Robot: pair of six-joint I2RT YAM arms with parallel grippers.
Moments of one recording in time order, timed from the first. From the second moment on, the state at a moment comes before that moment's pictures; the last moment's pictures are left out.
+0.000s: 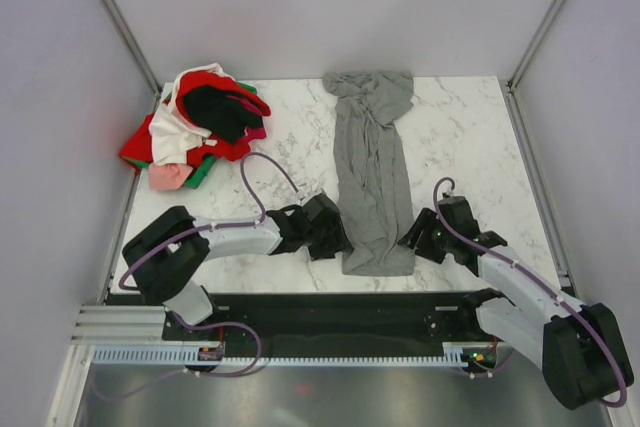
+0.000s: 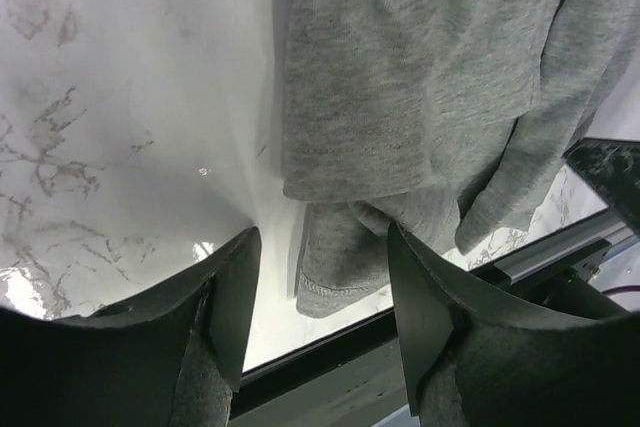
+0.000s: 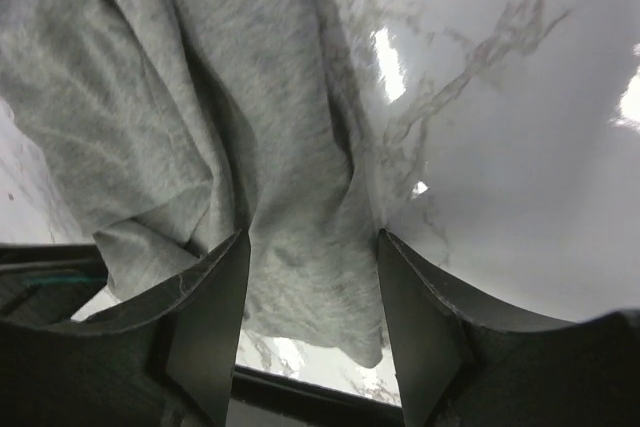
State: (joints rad) left arm -0.96 1.59 0.77 -0.14 0.00 -1.15; right arm 0.30 0.97 0.36 -0.33 -0.15 0.80
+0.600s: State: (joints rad) left arm -0.96 1.74 0.89 -0.08 0.03 -1.16; right arm 0.44 1.01 0.37 -0.38 -0.09 0.87
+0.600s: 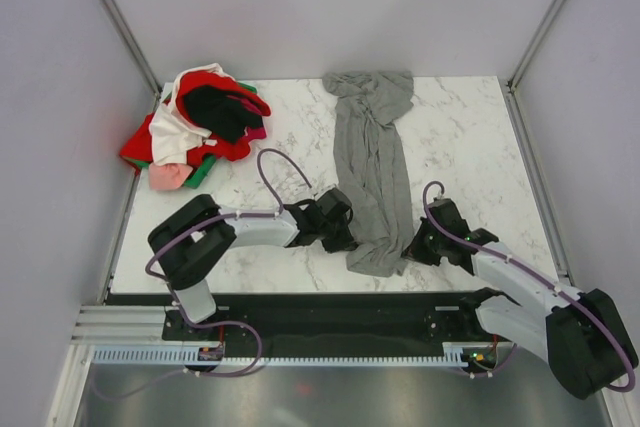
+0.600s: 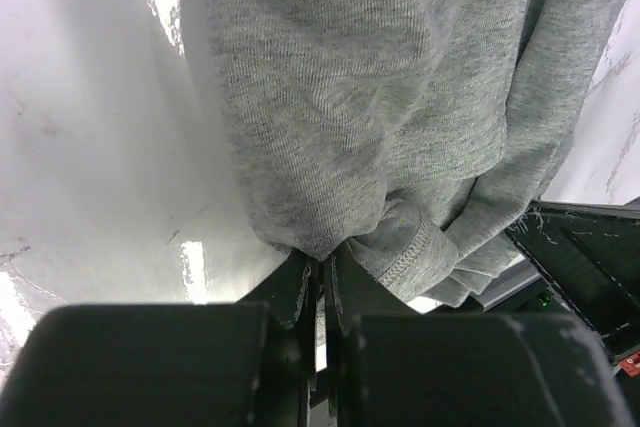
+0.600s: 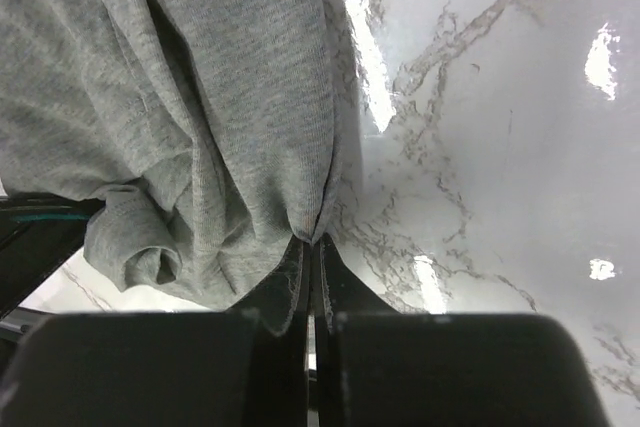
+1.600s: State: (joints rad) left arm -1.22 1.20 0.78 -0.49 -0.06 -1.40; right arm 0.47 0.60 0.66 -0.96 -0.07 0.90
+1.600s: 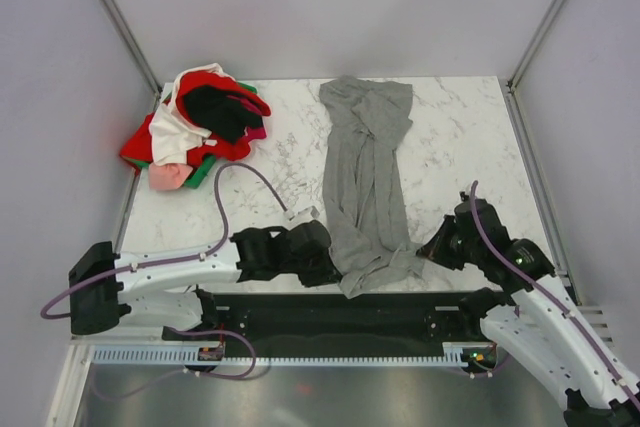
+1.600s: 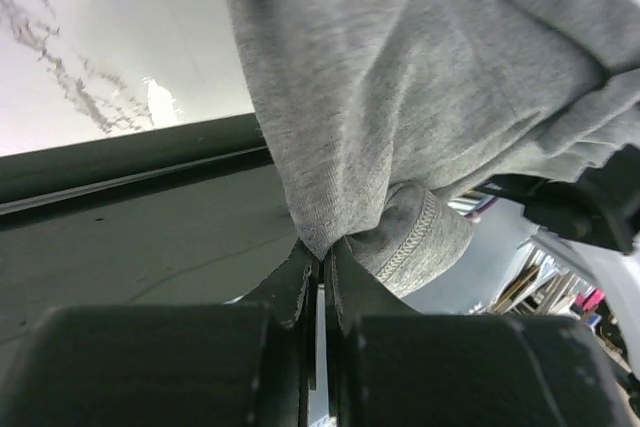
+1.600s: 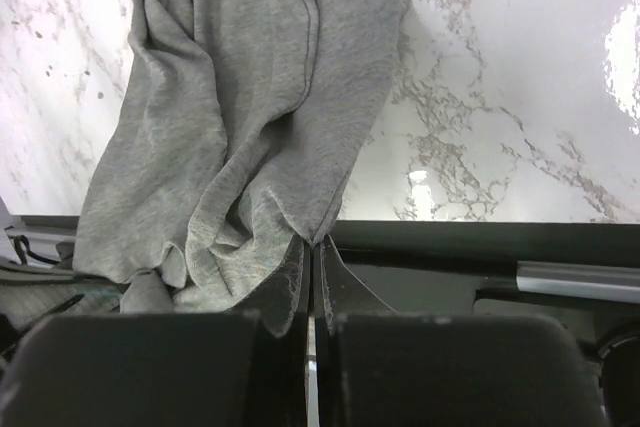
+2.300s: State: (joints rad) left arm -0.85 1.48 1.31 -0.75 -0.14 -1.10; right arm 0.46 1.18 1.10 -0.83 0.12 0.74
